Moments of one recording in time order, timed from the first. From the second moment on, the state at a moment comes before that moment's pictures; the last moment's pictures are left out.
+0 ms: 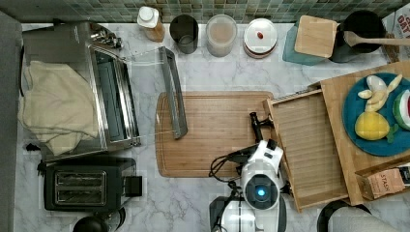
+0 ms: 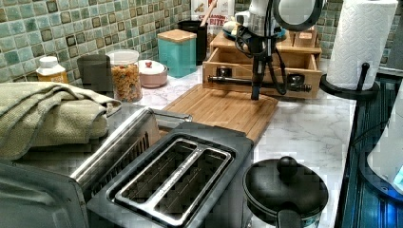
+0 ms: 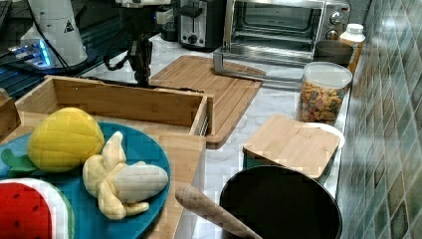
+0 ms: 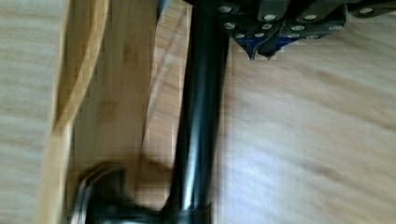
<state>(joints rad) -0.18 -0.06 -0.14 -2.77 -0.34 1.25 -1.16</state>
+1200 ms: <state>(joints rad) -0.23 0.14 -0.29 -2.56 0.13 1.24 -1.75</state>
